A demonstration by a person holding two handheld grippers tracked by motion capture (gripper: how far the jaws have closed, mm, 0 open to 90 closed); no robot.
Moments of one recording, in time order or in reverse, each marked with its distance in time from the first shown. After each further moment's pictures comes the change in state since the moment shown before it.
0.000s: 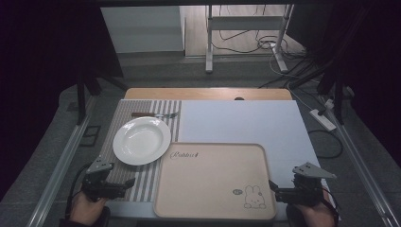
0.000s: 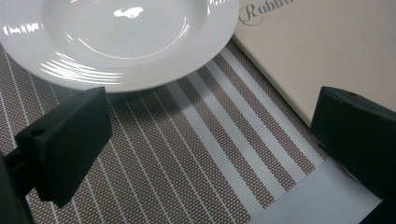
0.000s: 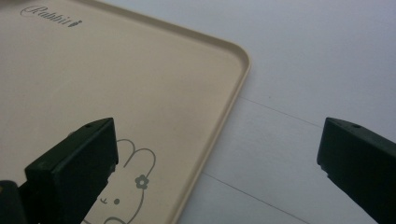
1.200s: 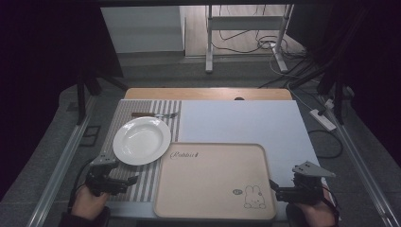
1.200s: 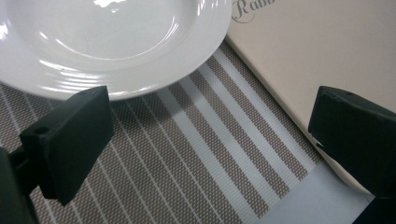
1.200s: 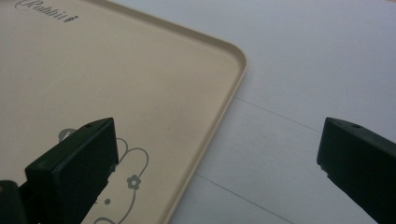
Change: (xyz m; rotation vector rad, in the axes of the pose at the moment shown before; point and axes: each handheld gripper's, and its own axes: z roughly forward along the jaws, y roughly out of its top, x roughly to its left) left arm 0.008 0.012 0.013 0.050 -0.078 -0.012; right arm -0.003 0.001 0.003 0.008 0.001 -0.033
